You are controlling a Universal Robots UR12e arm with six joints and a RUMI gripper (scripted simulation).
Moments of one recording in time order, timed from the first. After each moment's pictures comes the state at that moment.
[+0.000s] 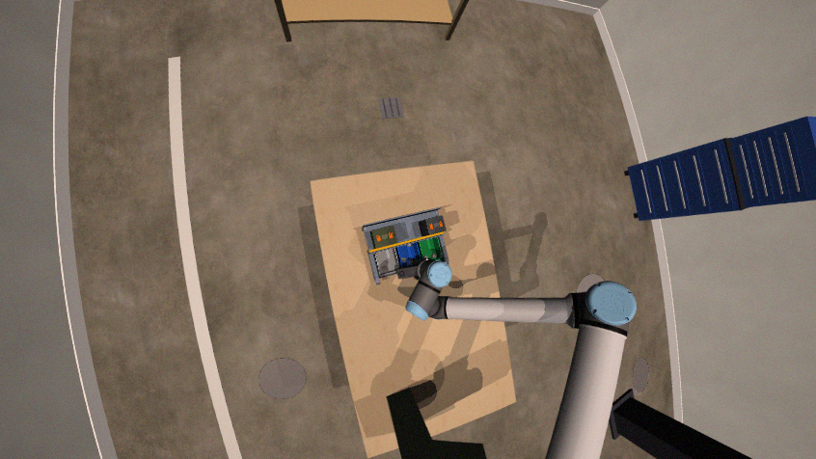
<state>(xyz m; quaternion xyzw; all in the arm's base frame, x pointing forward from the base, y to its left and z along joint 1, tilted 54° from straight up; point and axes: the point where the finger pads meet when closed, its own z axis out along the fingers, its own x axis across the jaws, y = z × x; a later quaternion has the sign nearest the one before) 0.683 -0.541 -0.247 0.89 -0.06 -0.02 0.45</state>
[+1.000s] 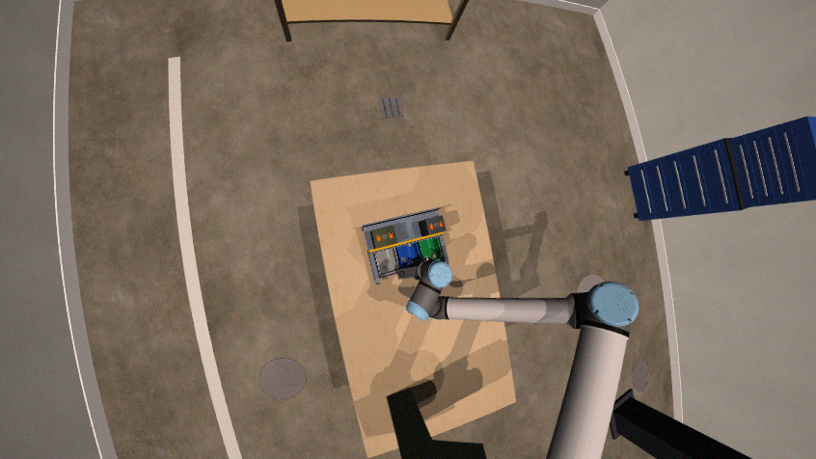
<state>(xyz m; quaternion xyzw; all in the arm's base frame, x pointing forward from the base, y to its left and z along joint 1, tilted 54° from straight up) 0.684 -0.537 -0.244 0.89 -0.06 -0.02 0.45</state>
